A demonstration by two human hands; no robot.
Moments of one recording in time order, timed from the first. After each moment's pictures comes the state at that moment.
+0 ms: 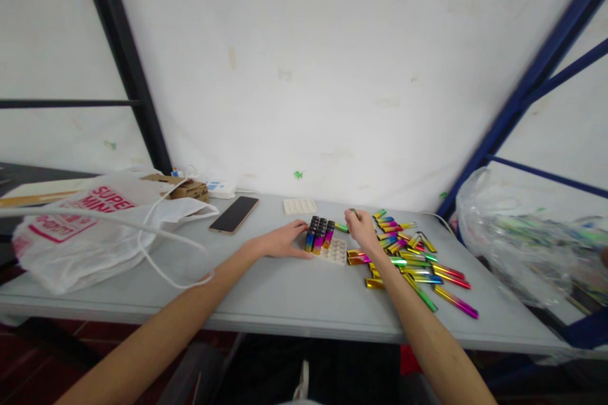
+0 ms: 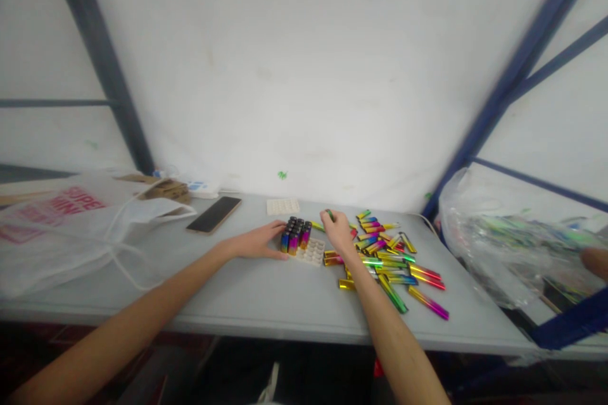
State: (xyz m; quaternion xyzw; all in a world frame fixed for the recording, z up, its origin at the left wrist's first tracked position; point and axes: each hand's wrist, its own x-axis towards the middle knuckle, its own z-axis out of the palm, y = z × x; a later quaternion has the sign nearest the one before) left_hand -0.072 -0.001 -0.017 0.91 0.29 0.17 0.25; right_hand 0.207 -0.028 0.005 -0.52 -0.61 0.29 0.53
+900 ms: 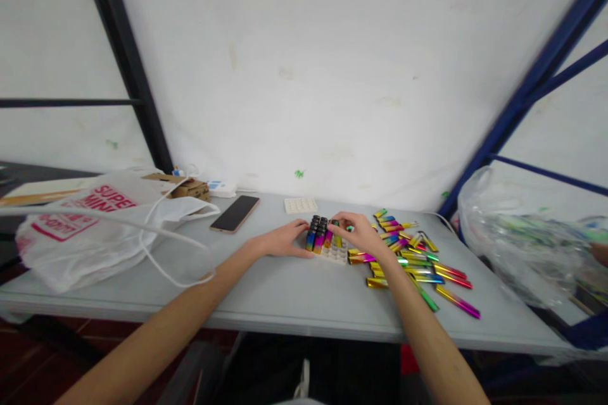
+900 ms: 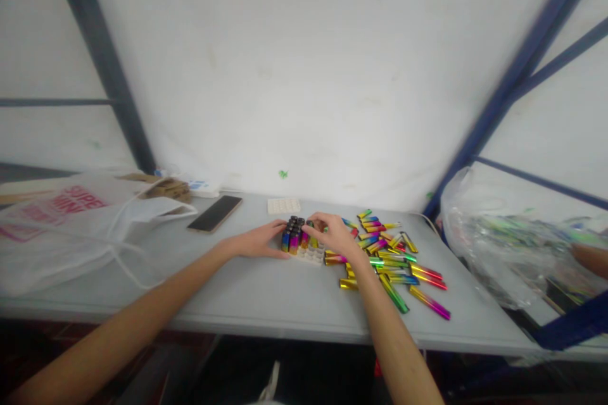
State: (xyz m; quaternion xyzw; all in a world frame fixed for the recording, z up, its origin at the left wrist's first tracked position) left_hand -0.071 -0.001 -0.016 0.91 0.29 0.17 0.24; right_hand 0.215 -0.042 0.017 -0.41 -0.81 0.19 0.38
